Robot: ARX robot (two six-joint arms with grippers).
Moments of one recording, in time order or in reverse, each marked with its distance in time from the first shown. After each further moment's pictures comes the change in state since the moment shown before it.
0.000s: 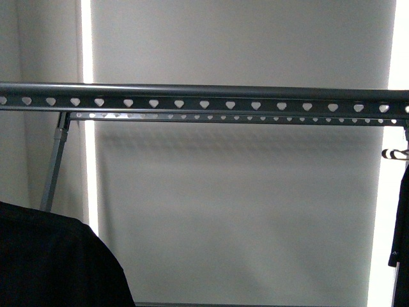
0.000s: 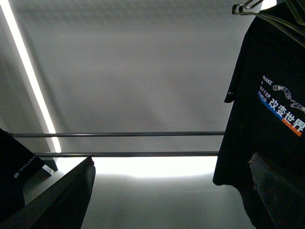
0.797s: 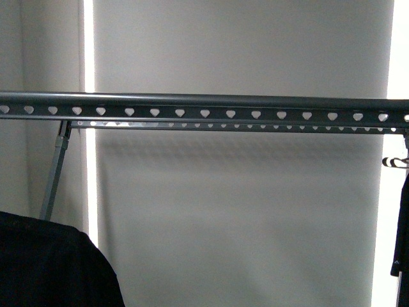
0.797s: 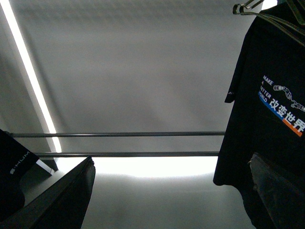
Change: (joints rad) left arm -0.075 0.196 0.060 0.073 0.030 0.003; right arm 0.000 0.000 0.000 0.000 -0.002 0.000
